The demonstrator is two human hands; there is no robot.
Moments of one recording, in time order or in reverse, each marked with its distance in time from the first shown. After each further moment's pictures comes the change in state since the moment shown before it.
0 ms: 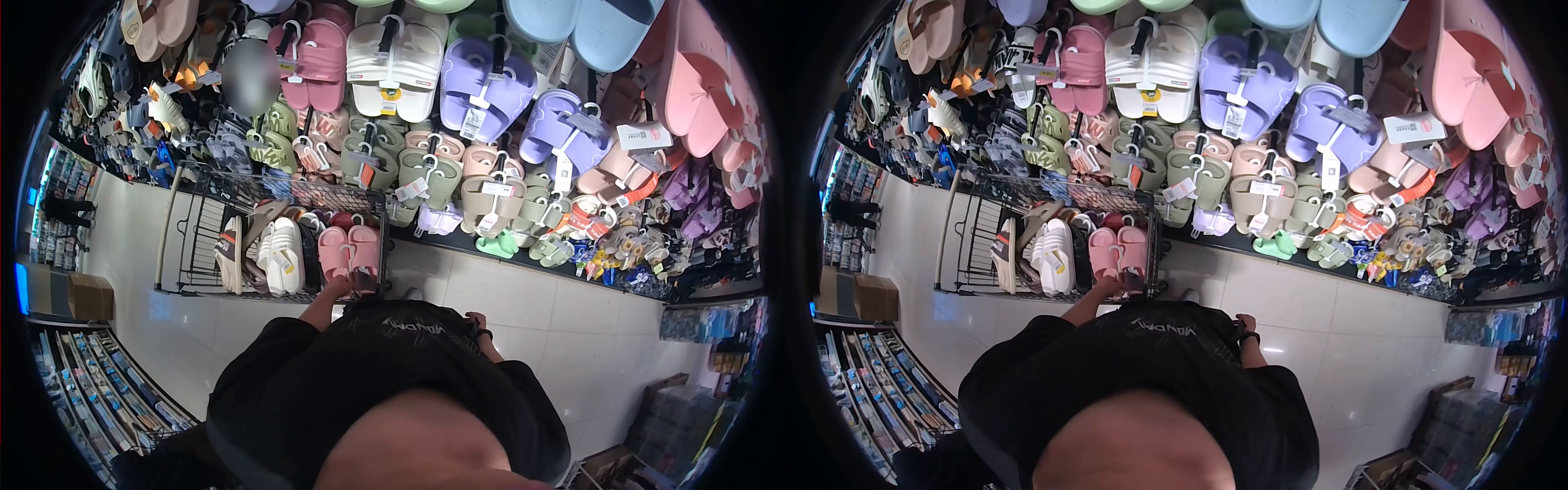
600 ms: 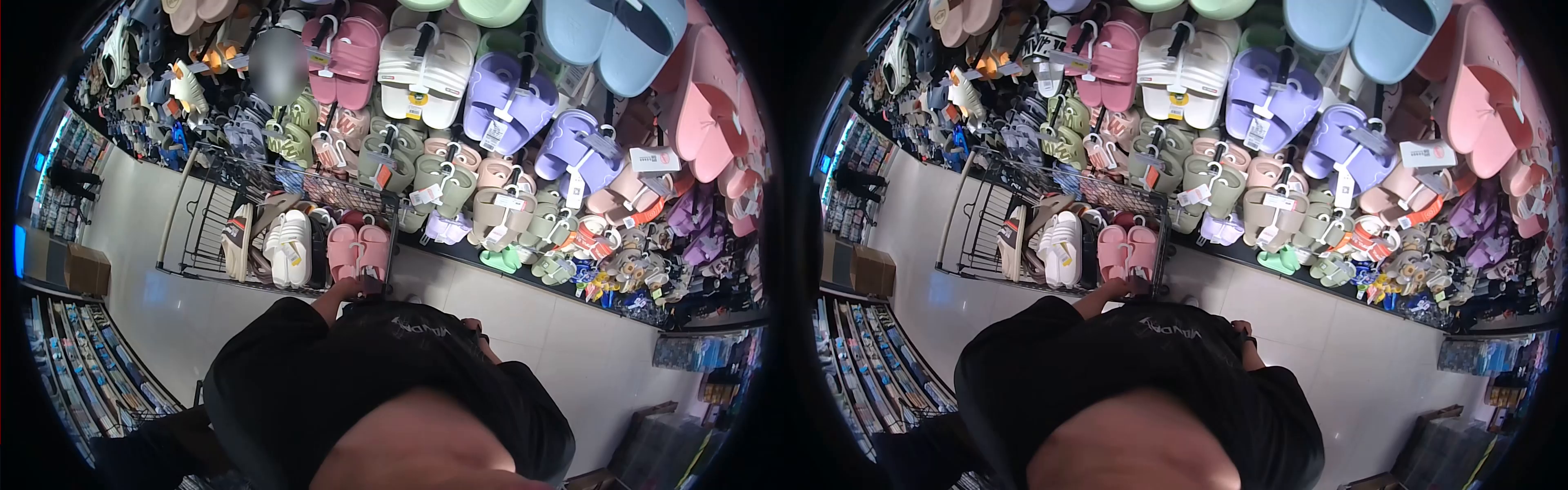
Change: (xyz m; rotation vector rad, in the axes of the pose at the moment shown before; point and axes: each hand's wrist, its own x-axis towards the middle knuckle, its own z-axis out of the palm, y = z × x) left_hand -0.033 0.031 -0.009 0.310 -0.020 0.269; right_hand 0.056 0.037 -0.003 -1.262 -0.143 -0.271
